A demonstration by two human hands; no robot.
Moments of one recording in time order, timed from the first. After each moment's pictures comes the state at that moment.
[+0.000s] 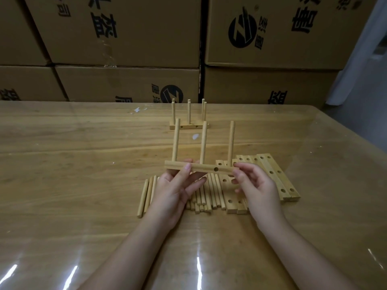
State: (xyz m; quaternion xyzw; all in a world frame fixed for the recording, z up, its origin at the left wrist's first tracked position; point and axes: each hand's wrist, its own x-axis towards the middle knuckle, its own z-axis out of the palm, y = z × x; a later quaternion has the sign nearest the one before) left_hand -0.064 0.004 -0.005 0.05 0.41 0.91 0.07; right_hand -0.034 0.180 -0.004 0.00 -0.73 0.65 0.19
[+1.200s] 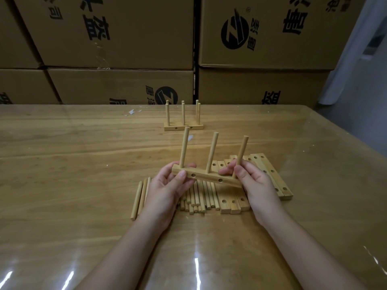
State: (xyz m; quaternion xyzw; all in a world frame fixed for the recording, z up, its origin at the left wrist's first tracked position) left_hand -0.067 -0.001 -0.011 0.05 0.45 0.89 0.06; right_hand -0.041 0.193 0.001 0.03 -0.71 0.69 0.11
